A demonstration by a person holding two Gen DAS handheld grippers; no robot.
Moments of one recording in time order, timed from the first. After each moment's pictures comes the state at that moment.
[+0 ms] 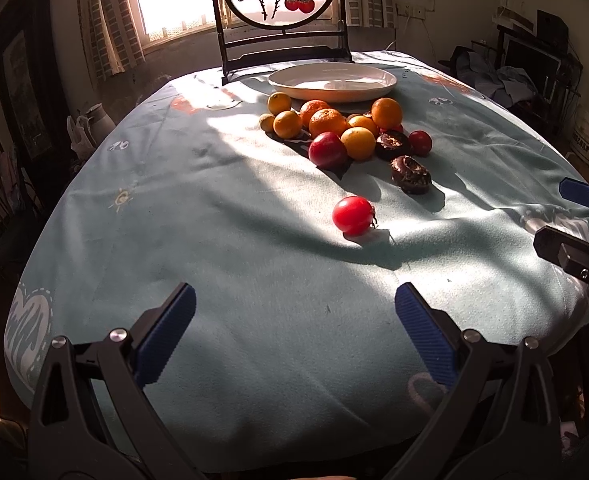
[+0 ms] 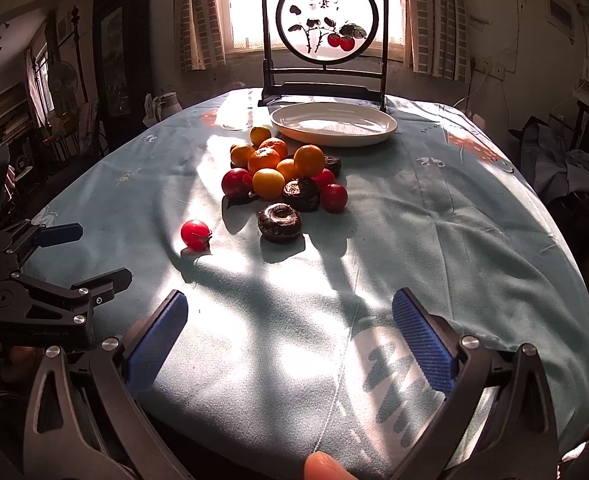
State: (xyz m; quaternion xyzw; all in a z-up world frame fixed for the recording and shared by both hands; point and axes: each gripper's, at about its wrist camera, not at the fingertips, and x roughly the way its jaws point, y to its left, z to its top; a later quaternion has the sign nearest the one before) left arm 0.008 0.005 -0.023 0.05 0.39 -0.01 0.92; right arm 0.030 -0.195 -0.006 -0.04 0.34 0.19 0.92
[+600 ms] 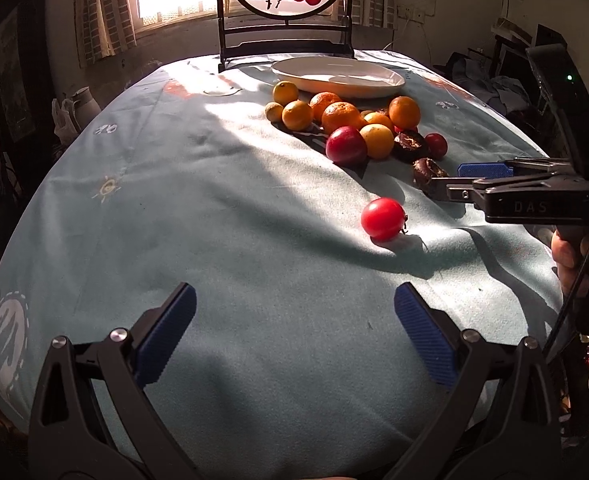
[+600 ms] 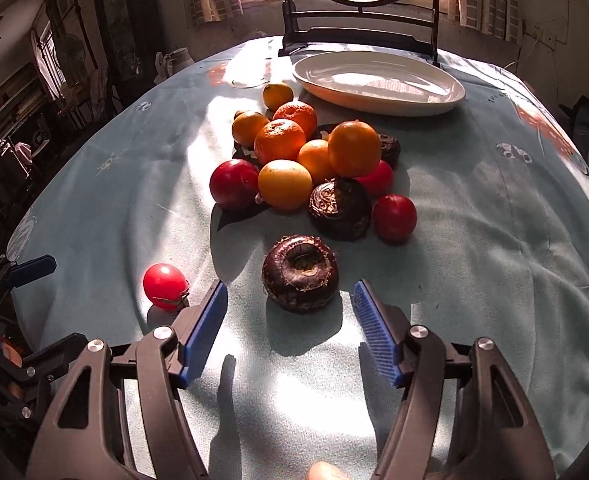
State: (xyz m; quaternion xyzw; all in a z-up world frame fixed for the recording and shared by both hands) left arm 0.031 0.038 -0.033 0.02 0.39 -0.05 0.92; right arm 0.150 -0.146 -0.040 -0.05 0.44 0.23 0.87
